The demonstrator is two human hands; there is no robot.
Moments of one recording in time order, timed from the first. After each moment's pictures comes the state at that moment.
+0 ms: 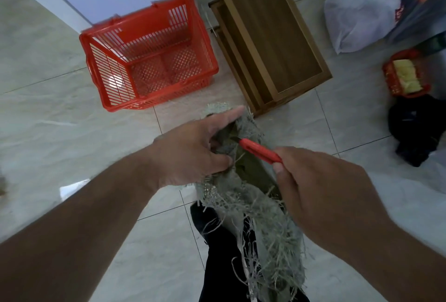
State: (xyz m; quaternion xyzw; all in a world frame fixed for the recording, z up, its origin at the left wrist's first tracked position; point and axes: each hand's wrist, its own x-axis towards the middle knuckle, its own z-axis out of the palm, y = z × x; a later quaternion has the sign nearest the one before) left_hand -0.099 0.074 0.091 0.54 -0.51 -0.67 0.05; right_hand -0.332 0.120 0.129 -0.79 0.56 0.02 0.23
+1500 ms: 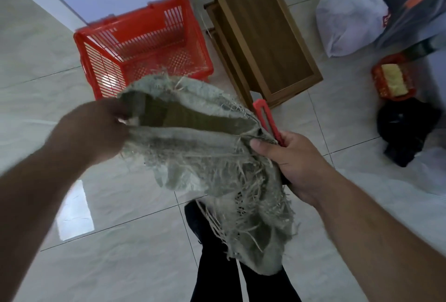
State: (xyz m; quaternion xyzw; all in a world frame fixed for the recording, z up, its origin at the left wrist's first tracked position) left_hand -0.010 0.069 0.101 0.81 -0.51 -0.28 -0.05; right_hand -0.326 0.089 0.073 -0.21 0.61 -0.20 0.74
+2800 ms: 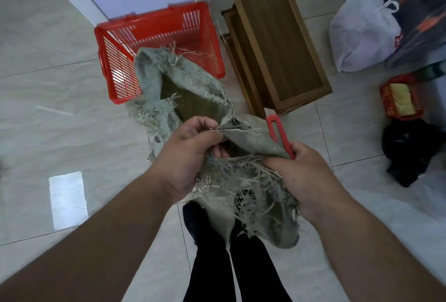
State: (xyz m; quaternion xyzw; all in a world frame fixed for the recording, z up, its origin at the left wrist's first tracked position) left_hand -0.115 0.111 0.090 0.59 -0.14 -0.69 0.39; right_hand -0.310 0.100 0.101 -0.25 0.72 -0.16 0.63
